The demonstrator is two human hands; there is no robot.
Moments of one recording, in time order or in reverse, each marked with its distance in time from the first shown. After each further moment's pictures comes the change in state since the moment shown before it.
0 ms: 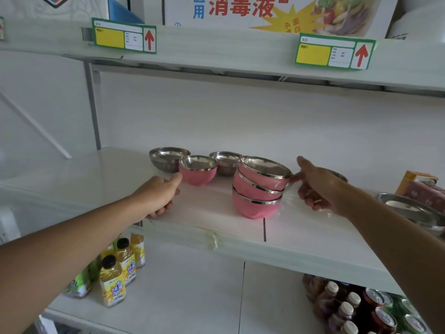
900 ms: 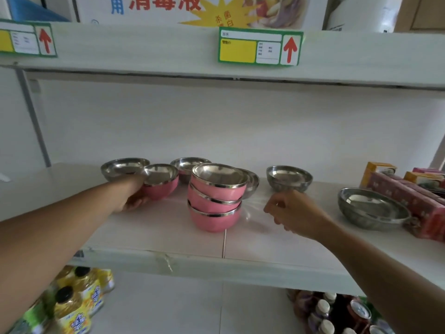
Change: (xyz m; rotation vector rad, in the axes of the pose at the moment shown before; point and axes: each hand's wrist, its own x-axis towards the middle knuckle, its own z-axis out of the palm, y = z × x) left_hand 0.097 0.049 0.032 -0.181 -0.027 -0.227; right_hand 0.013 0.070 -0.022 -0.519 0.058 -0.344
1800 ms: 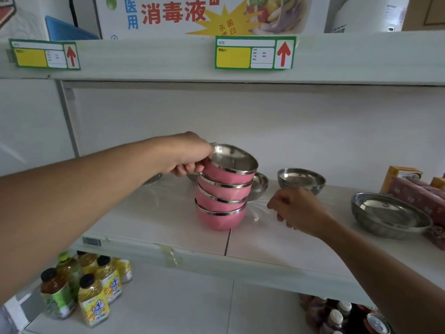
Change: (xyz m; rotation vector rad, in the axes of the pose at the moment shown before) left_hand -0.154 0.125 0.054 0.381 -0.121 0.287; right_hand 0.016 0.010 0.003 0.187 0.001 -0.108
